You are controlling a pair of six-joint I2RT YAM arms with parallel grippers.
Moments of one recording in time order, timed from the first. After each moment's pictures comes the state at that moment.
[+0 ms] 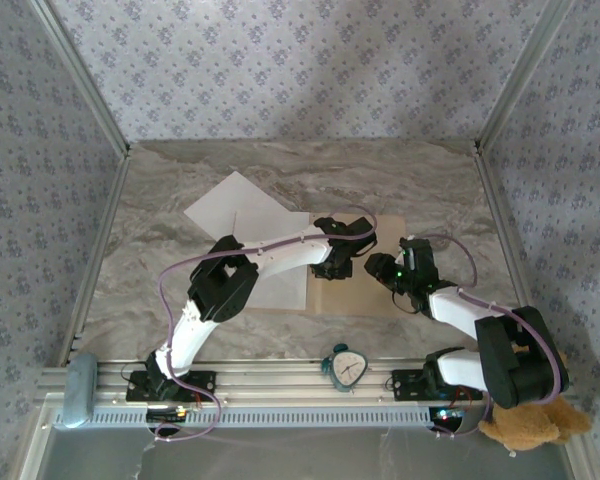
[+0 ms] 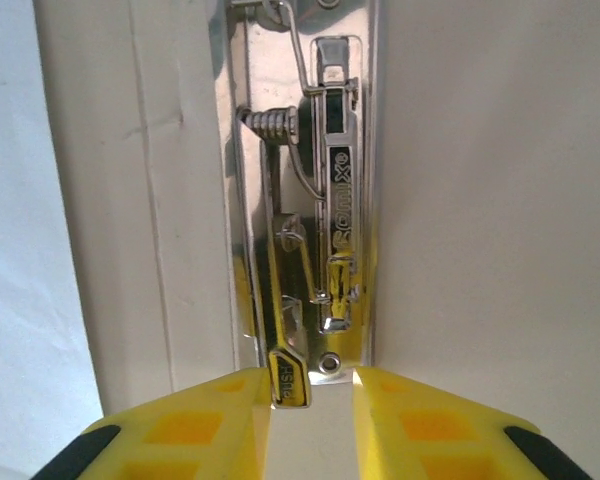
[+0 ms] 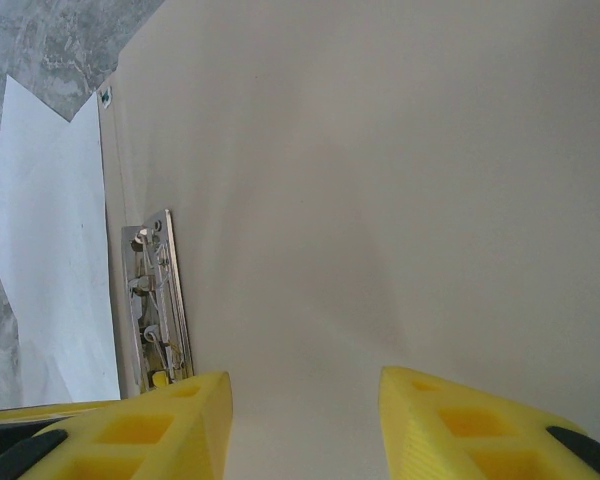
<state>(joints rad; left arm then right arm) -1.02 2.23 1.82 -0.99 -0.20 -0.93 0.26 1.25 0.35 0.18 -0.27 0.82</state>
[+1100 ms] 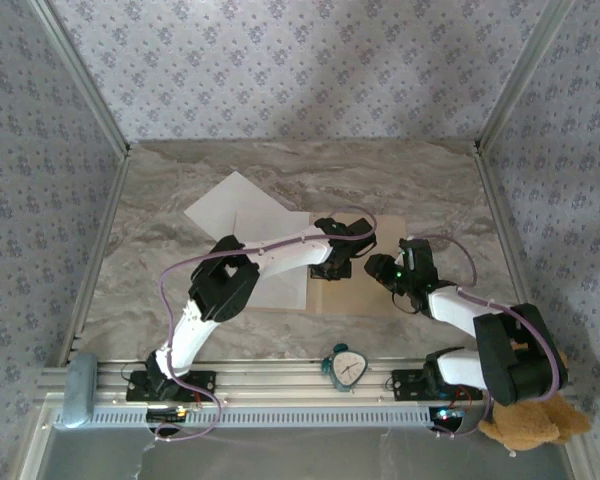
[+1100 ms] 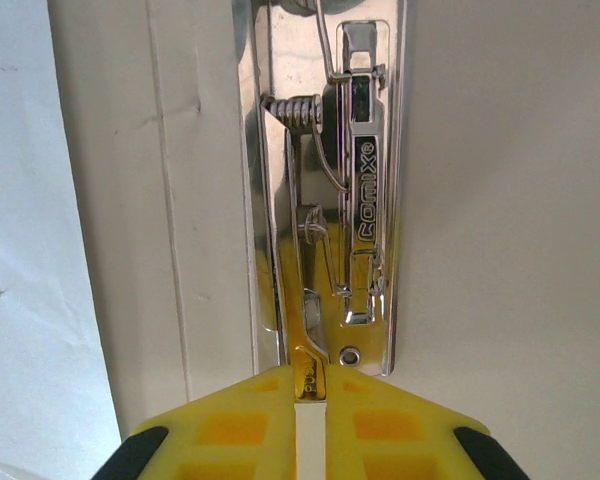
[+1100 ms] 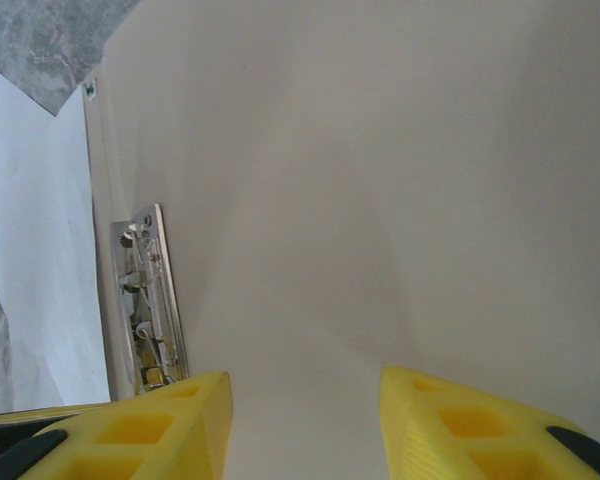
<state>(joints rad) -1.02 2.24 1.82 -1.00 -0.20 -0.93 0.26 1.27 0.35 0.18 -0.27 0.82</state>
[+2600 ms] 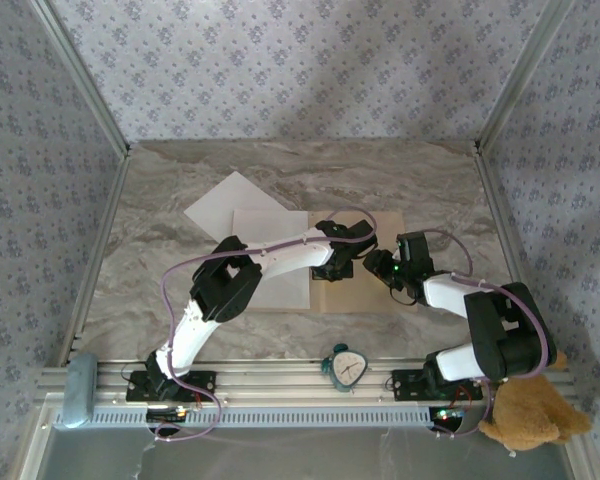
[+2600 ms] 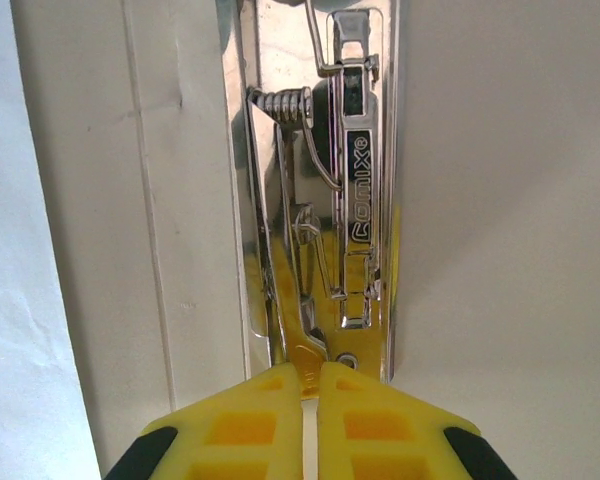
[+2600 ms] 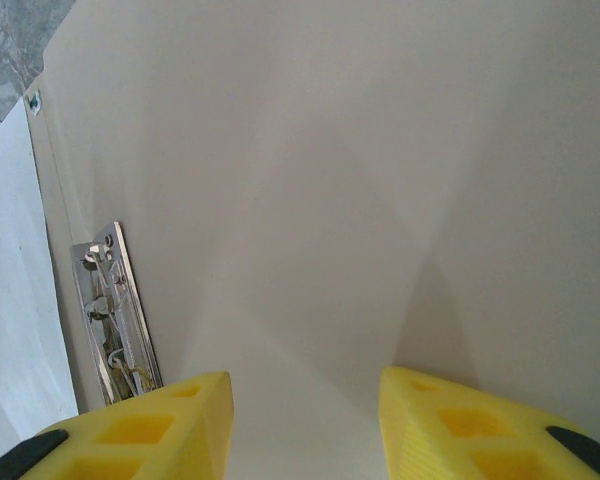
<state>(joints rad) -1.03 2.25 1.80 -0.95 -0.20 -0.98 0.25 1.40 0.43 0.16 -0.28 0.82</state>
